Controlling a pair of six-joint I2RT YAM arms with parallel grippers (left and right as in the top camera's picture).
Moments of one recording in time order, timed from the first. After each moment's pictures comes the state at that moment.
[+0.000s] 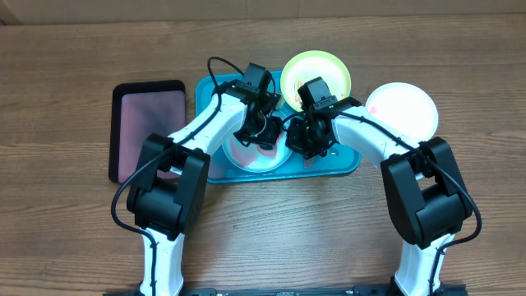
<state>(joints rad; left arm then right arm) -0.43 2.14 1.54 -0.78 0.35 -0.10 0.43 2.03 1.33 -0.62 -0.33 0.70</state>
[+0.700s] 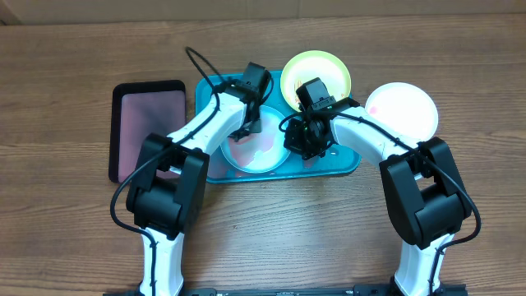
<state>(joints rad) -0.41 2.14 1.55 -0.82 -0.29 -0.54 0.43 2.03 1.33 -0.62 -0.33 0.69</state>
